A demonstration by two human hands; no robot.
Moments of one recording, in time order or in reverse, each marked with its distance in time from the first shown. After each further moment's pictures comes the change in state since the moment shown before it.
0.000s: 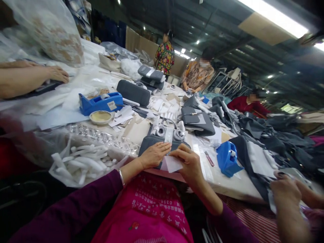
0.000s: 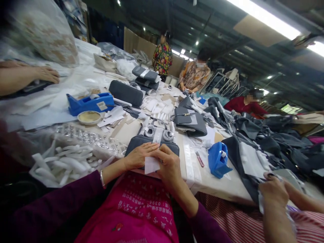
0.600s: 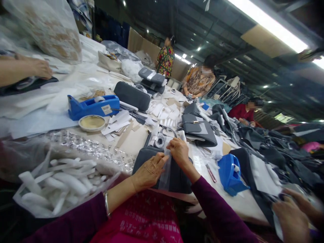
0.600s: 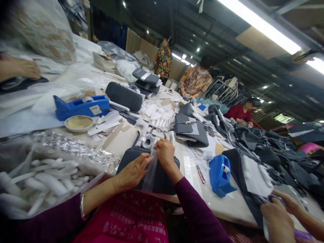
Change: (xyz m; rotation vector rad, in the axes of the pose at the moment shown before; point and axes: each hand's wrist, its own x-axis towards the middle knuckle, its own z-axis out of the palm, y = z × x) left_hand -0.001 0.003 -0.009 -0.249 0.119 -0.266; right_hand 0.100 0.115 0.044 -0.666 -0.096 0.109
